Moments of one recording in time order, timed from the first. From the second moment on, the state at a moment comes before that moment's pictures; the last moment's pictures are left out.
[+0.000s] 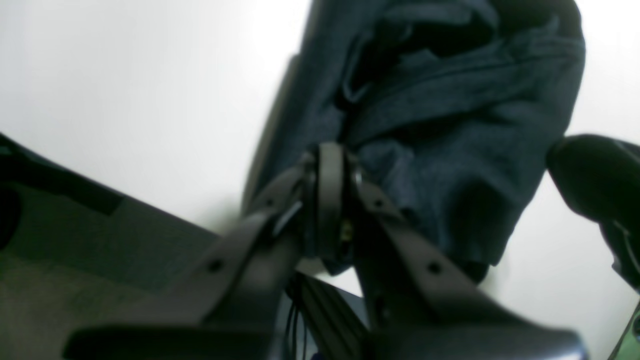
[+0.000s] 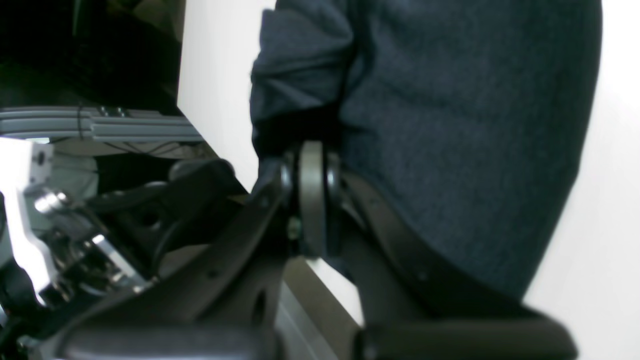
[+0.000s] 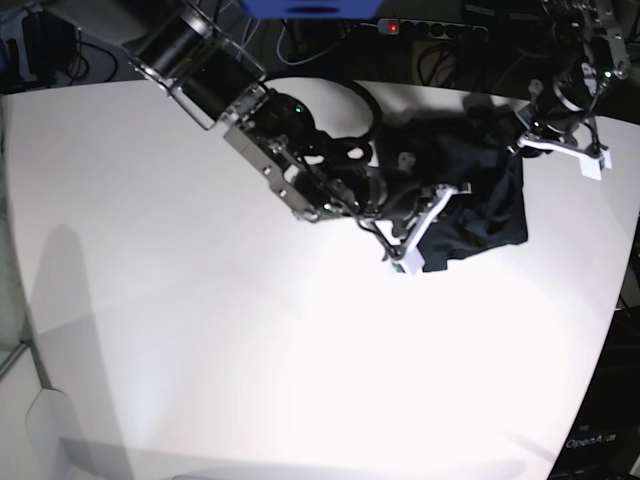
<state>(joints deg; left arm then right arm) 27.8 -14.3 -23.4 109.8 -45.8 12.0 50.2 15.8 -3.0 -44.5 78.9 54.2 -12.8 -44.7</state>
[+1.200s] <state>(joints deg) 27.9 -14.3 -23.3 109.8 -45.8 12.0 50.2 21.3 -7.9 -48.4 65.4 54.4 -9.3 -35.5</state>
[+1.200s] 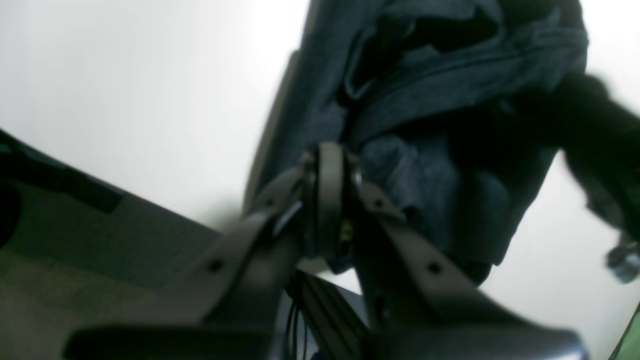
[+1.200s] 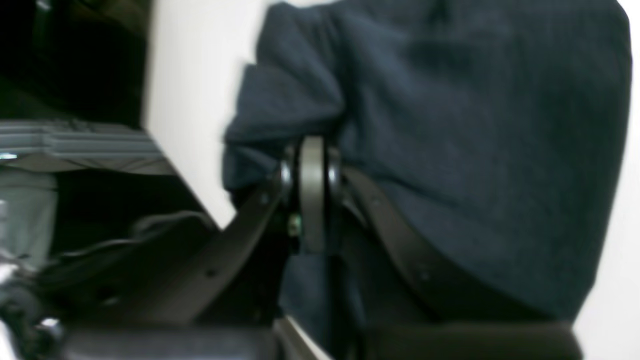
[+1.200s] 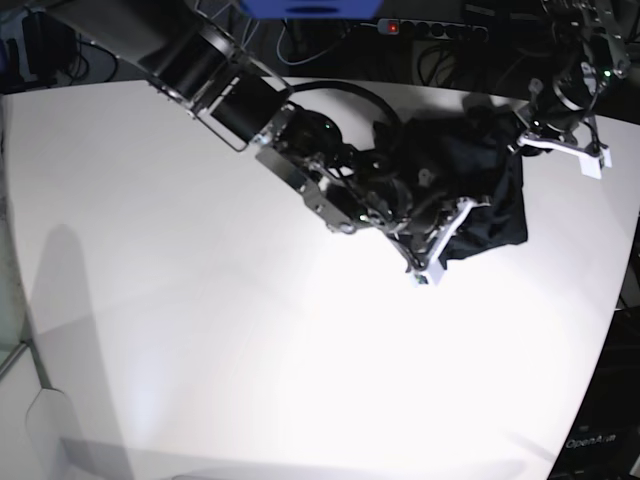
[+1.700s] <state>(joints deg) 27.7 -14.3 -23.3 109.7 -45.8 12.0 50.2 20.2 -7.8 -50.4 70.5 57.6 -9.1 -35.5</state>
